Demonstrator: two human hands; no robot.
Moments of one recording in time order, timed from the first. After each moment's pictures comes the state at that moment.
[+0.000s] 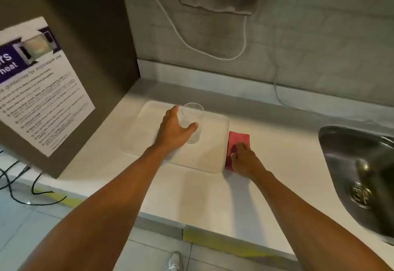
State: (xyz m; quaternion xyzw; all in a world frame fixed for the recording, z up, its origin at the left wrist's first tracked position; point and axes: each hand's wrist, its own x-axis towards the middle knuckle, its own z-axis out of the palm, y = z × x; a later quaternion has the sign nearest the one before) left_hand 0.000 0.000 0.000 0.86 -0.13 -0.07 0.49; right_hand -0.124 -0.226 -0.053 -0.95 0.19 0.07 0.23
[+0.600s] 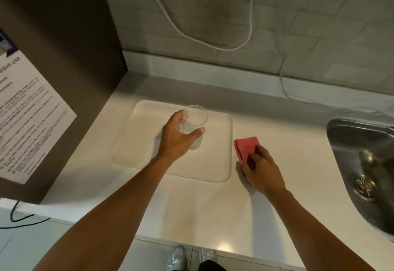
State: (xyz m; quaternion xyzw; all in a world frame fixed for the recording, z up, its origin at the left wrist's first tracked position) left_hand 0.037 -0.017 -0.042 0.80 -0.11 -0.08 0.58; right_hand -0.134 -0.250 -0.089 -0.96 0.24 -0.05 0.16
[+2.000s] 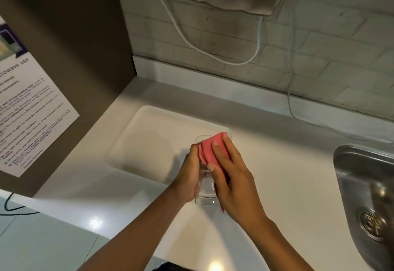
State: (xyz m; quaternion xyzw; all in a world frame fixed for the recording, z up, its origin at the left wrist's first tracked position) left_hand -0.035 -0.069 -0.028 0.54 0.05 -0.32 0.78; right_hand -0.123 -0.172 0.021 -0.90 0.04 -0.13 0.42
